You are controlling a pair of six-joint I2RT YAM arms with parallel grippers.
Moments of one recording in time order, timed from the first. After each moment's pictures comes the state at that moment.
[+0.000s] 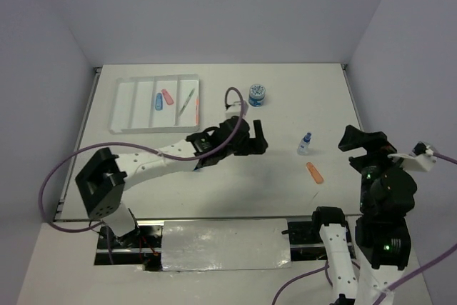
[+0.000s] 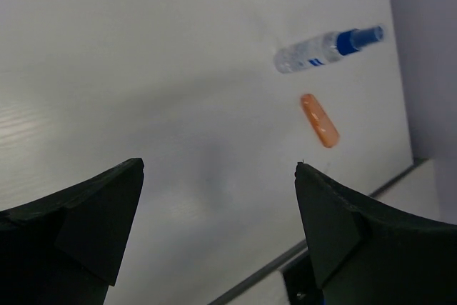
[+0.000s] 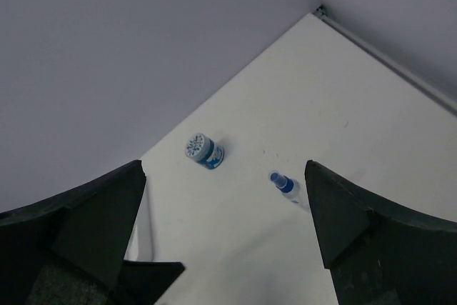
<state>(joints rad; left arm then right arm) -0.95 1.57 1.17 -0.21 -0.28 -0.82 -0.10 0.33 1.01 -0.75 0.23 0.65</state>
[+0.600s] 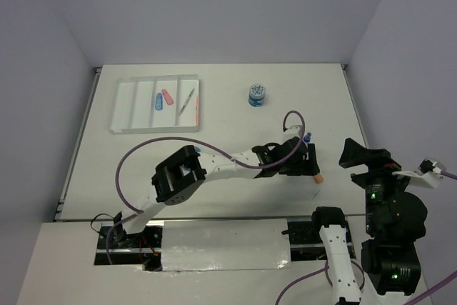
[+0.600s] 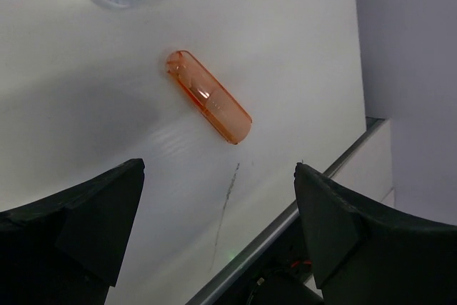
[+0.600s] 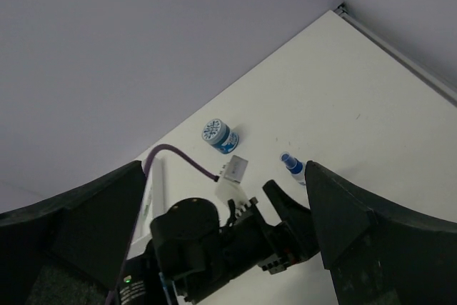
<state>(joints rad) -1.16 2.23 1.74 -0.13 -0.11 -1.03 -0.07 0.26 1.16 -0.90 0.19 0.63</state>
